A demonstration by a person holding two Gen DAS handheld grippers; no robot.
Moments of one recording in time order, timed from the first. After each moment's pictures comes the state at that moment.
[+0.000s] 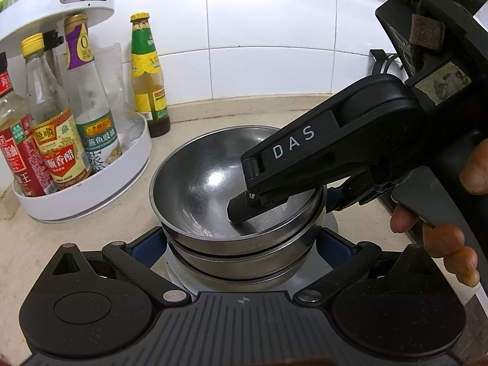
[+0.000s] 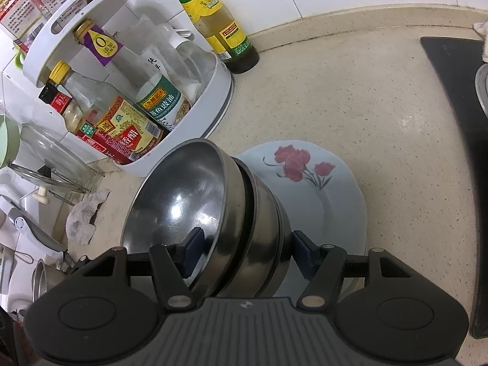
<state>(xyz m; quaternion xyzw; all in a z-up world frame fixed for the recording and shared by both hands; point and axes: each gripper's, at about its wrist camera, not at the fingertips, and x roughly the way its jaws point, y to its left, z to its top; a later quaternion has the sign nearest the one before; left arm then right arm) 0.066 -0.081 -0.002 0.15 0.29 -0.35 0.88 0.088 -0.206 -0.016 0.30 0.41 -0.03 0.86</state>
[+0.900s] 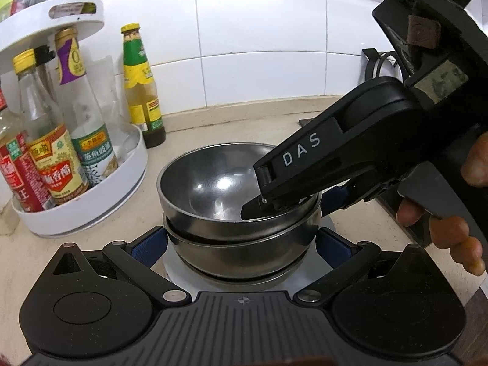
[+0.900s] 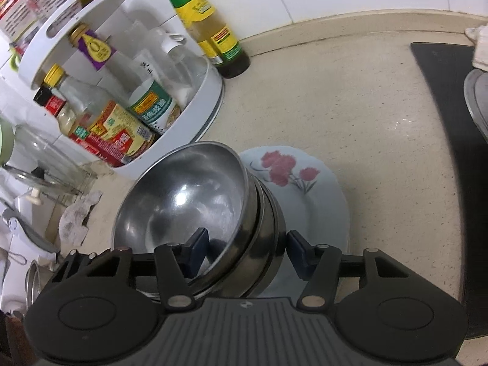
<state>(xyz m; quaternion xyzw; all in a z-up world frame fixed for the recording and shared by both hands) 0.065 -0.086 -0.002 0.16 0.27 -0.36 0.88 0.083 -0.214 -0.013 0.30 0.41 -0.05 0.86</state>
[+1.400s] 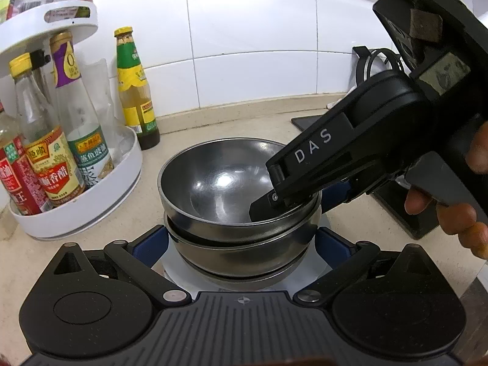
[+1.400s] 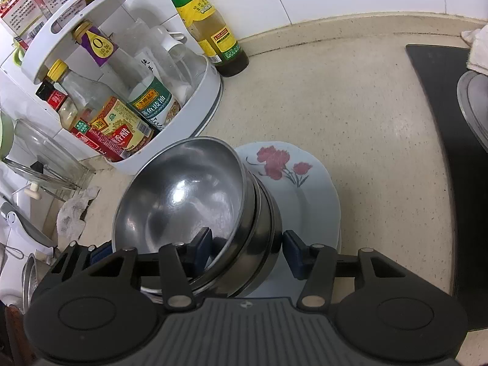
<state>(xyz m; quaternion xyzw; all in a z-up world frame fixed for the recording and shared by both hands) 0.057 -0.082 -0.003 0.17 0.26 -0.38 0.87 0.073 -0.211 -0.012 0.29 0.41 -0.05 0.86</state>
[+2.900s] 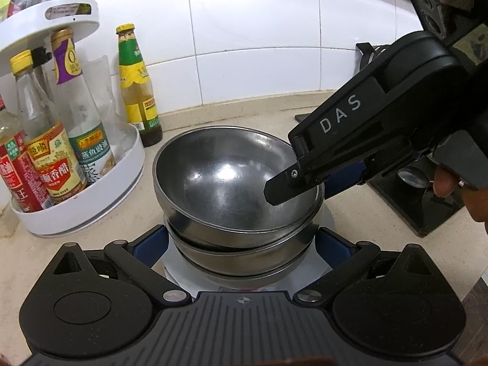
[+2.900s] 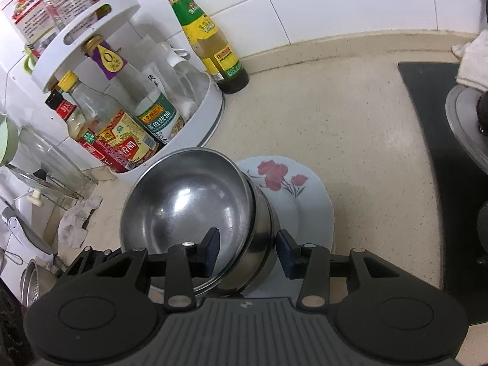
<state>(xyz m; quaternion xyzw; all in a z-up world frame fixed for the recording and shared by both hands) 0.058 -0.081 -0.006 0.17 0.26 -0.37 0.87 0.058 -0.203 0.006 0.27 0.38 -0.06 0.88</state>
